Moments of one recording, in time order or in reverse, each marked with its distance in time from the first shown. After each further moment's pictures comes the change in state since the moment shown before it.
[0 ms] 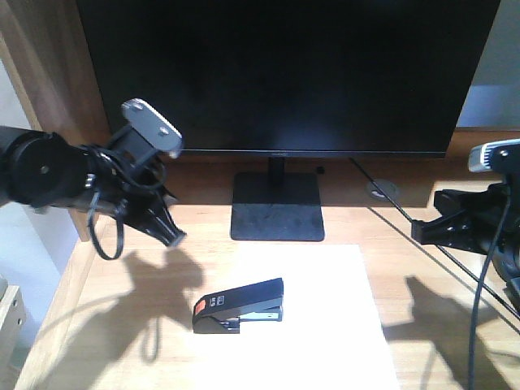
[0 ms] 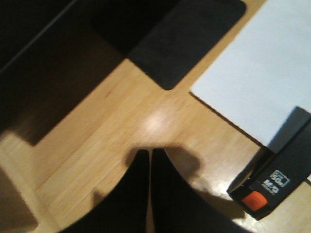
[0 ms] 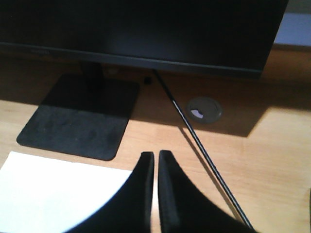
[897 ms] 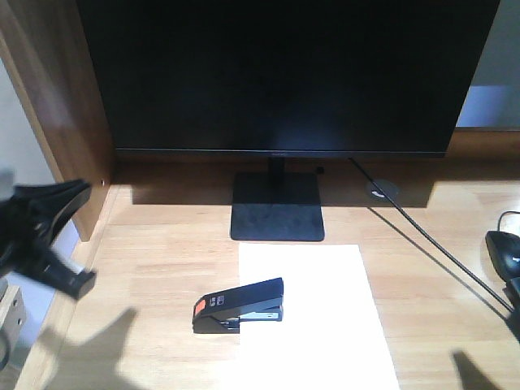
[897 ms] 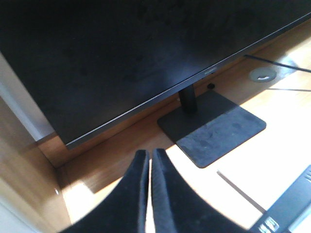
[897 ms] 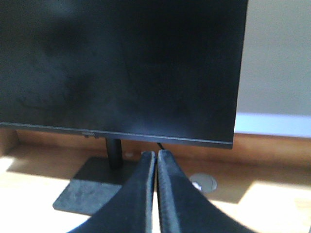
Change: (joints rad) left arm 0.000 -0.661 0.558 0.326 -0.479 -0.412; right arm 0.000 -0.721 0.285 0.028 -0.009 0.004
